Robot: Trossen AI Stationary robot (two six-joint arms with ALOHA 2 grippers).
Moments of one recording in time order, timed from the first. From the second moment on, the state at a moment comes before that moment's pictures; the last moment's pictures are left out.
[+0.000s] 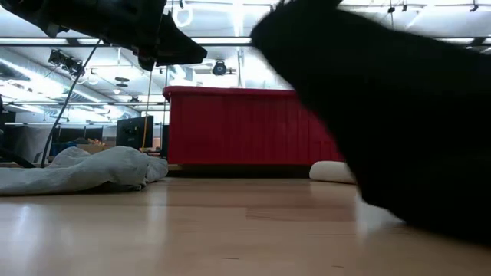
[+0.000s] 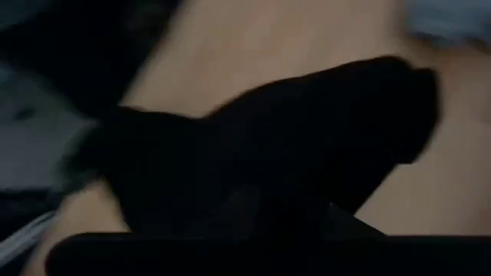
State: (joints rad) left arm -0.21 1.14 0.51 0.47 -0.62 -0.01; right arm 0.12 1.70 1.67 -1.12 -0.36 -0.30
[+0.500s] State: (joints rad) left arm -0.21 1.16 0.51 0.48 -0.42 -0.08; right arm -0.02 1.70 1.71 -1.19 0.00 -0.20
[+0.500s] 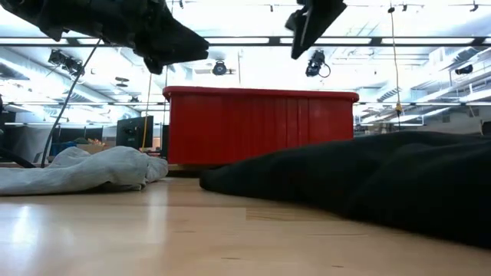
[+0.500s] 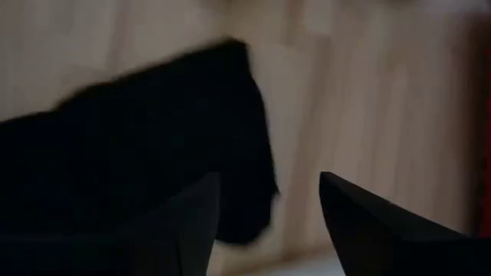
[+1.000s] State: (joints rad) left arm -0.18 1.42 0.51 0.47 -0.26 -0.29; right arm 0.15 1.68 1.33 -0.89 -0.27 0.07
